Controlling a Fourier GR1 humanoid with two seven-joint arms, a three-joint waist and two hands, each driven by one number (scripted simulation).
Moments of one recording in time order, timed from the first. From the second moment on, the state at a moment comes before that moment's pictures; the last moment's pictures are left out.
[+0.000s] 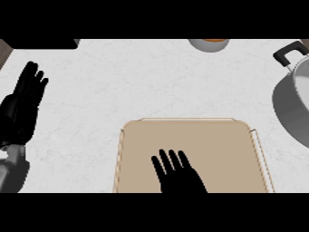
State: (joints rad) left arm -0.19 0.37 -0.04 -1.60 0.24 0.28 0.17; right arm -0.14 -0.13 0.89 -1.85 0.92 0.53 0.85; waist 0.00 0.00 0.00
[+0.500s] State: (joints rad) left arm -0.20 0.33 -0.01 -1.63 0.20 0.26 0.21; right arm -0.17 -0.14 0.87 -1.75 0.97 0.53 0.69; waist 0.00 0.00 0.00
